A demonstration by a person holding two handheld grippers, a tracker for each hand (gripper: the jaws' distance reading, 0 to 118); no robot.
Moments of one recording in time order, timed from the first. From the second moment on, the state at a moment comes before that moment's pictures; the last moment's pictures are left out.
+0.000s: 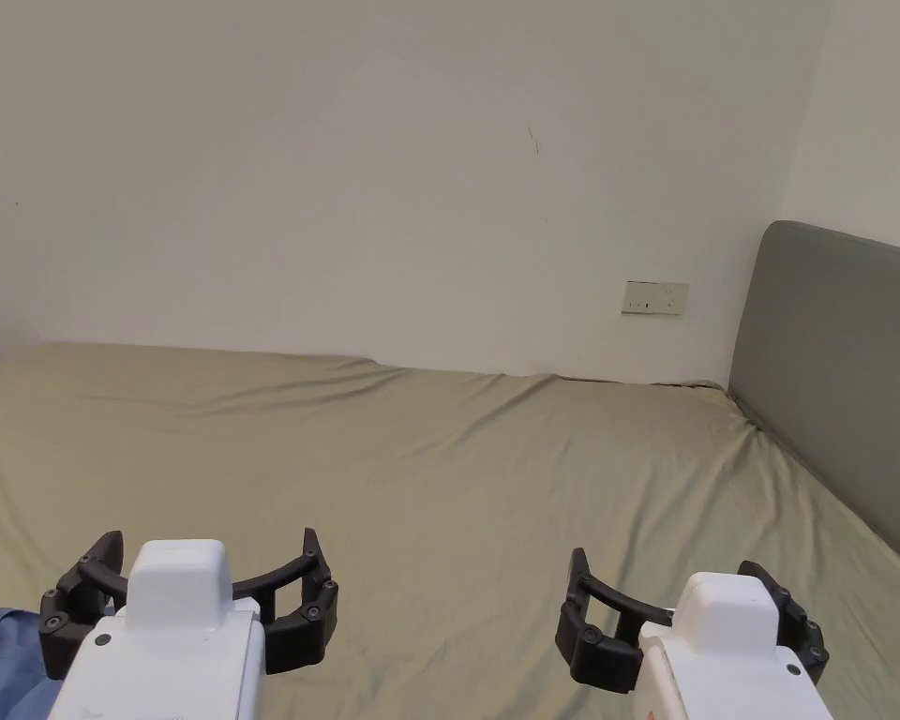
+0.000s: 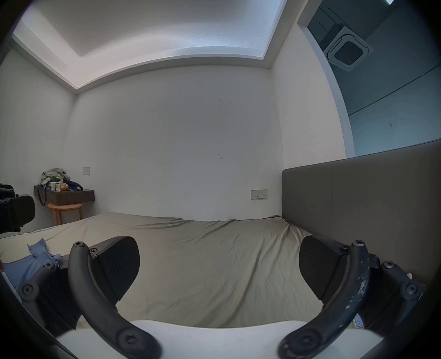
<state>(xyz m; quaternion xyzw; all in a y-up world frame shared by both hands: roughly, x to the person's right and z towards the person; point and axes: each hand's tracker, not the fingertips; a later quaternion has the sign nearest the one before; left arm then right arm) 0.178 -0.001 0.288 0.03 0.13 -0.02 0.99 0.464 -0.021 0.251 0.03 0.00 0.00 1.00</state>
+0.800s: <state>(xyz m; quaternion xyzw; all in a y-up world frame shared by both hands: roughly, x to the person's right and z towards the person) 0.186 -0.002 0.291 0.05 0.10 -0.04 0.99 0.465 -0.020 0.259 0.02 -0.01 0.01 1.00</state>
